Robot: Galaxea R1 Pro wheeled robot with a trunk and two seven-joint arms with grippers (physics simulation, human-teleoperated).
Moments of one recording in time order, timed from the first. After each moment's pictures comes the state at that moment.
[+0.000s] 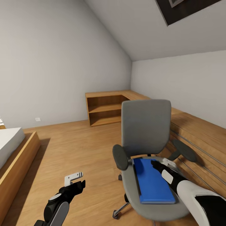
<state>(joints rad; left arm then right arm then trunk) -0.11 0.03 -0.22 -1.59 0.56 0.63 0.58 -0.88 -0.12 0.08 -0.09 -0.58 -0.05 -0.02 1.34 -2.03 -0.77</state>
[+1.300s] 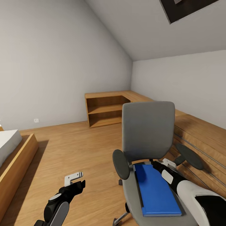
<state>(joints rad) -0.11 0.03 -0.22 -1.58 0.56 0.63 0.58 -0.88 -0.12 0.08 -0.09 -0.58 -0.05 -0.03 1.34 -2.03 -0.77</state>
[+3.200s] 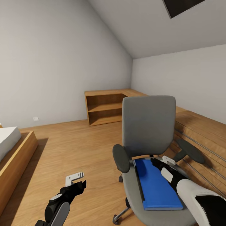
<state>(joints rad) -0.11 0.03 -0.23 -1.58 0.56 0.63 0.58 -0.88 -0.12 0.09 -0.13 -0.57 -0.04 -0.03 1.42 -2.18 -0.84</state>
